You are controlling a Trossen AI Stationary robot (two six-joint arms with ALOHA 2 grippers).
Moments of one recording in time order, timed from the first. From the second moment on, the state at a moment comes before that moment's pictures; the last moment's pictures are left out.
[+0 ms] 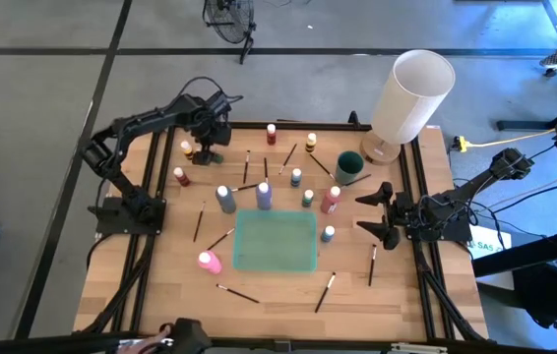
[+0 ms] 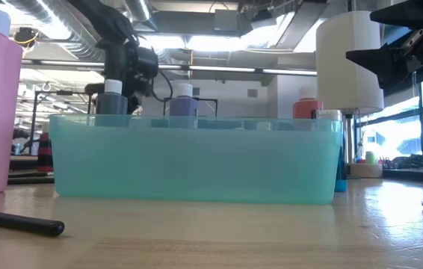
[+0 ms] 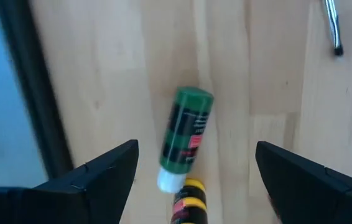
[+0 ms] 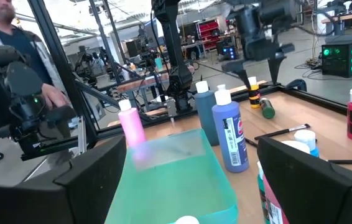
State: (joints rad) left arm 0.82 1.61 1.18 -1.01 -0.01 0.91; right arm 0.57 0.41 0.07 0.38 0.64 0.25
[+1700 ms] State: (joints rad) left arm 0.88 1.84 1.04 -0.80 -0.06 0.90; right arm 0.57 0.41 0.07 0.36 0.63 0.25
